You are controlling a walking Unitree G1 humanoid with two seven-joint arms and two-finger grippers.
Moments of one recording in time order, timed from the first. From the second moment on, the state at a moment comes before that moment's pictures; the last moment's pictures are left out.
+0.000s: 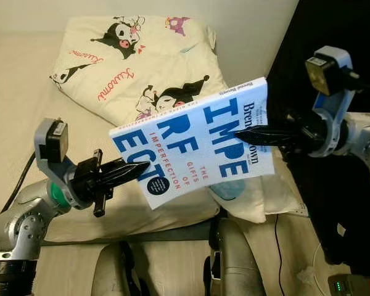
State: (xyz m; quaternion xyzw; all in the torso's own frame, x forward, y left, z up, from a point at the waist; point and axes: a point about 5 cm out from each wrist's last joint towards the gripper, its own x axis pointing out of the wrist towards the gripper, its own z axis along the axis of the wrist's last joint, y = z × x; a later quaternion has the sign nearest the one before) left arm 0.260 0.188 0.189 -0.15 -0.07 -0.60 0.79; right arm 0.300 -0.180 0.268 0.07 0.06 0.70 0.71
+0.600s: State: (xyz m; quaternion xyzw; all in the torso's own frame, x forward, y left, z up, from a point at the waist) left arm 0.268 0.187 0.160 -0.22 -0.05 -0.53 0.82; right arm 0.309 -0.159 0.233 0.12 0.07 0.67 0.73
